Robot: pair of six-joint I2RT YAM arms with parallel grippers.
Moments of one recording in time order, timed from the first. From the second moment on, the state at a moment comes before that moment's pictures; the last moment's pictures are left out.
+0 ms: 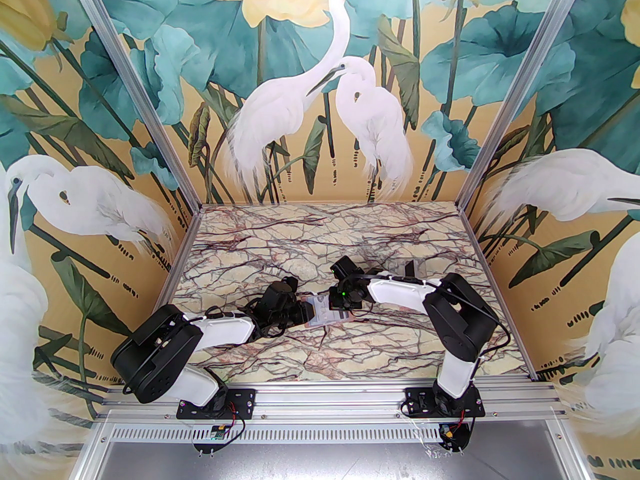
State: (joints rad) left arm -0.65 1.49 0.47 0.23 0.25 -0.86; right arm 0.73 1.81 1.05 -0.40 -0.21 0.65
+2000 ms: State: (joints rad) left arm -0.65 1.50 0.47 0.24 0.25 -0.86; right arm 0.76 1.86 1.11 -0.40 -0.24 0.67
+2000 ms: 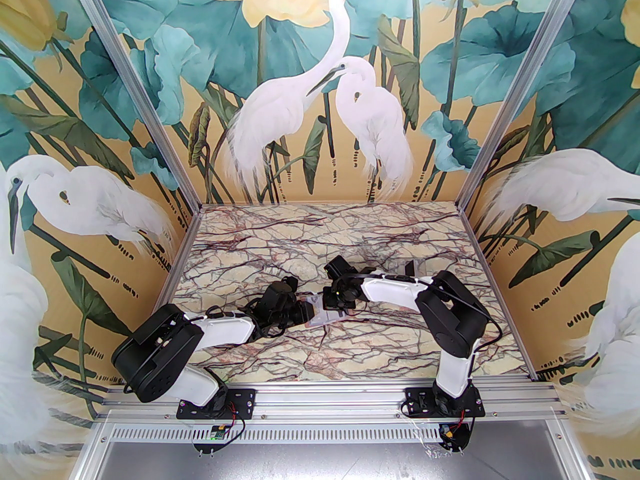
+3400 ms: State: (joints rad) left arm -0.63 1.29 0.39 0.13 0.18 -0.86; right arm 0.79 1.88 1.16 -0.46 -0.22 0.65
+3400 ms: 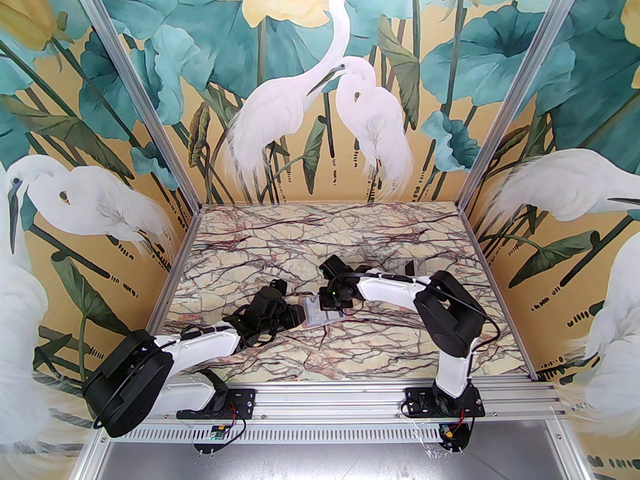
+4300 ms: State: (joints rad) left arm -0.63 1.36 0.47 0.14 0.24 -0.86; right arm 0.79 1.89 1.16 -0.44 -0.22 0.65
